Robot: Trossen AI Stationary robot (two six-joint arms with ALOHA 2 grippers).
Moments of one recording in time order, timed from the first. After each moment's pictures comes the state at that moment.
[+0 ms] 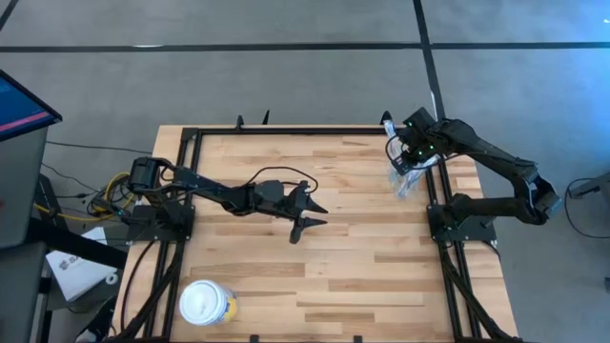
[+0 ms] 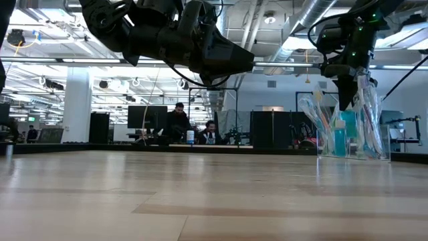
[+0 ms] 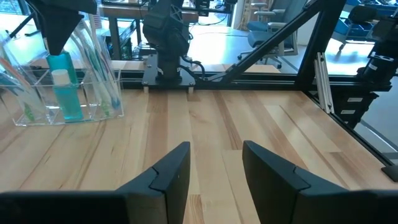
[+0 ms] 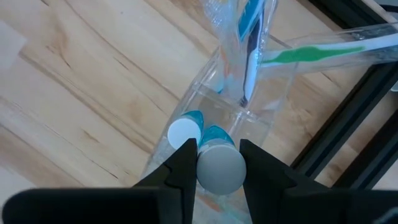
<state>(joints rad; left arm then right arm) -0.01 1.74 0.82 0.71 0.12 -0.04 -0.87 1.13 0.89 -1.02 0.03 0.03</state>
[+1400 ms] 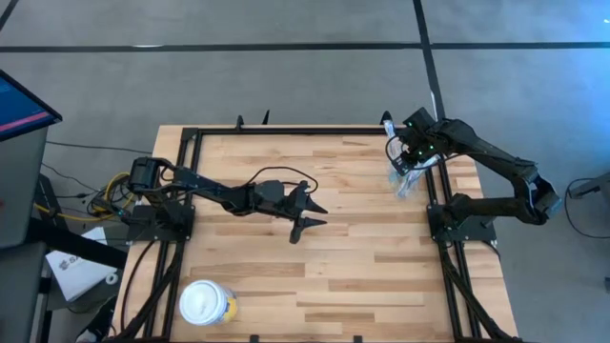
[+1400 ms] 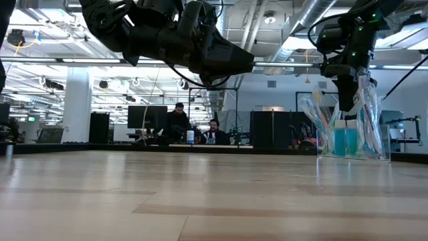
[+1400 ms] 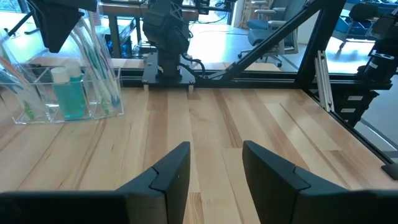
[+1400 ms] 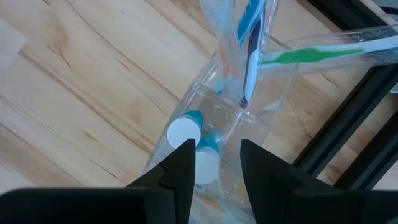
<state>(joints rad) -0.01 1.74 0.82 0.70 0.12 -0.04 -0.87 1.13 0.89 -1.02 0.03 0.02</state>
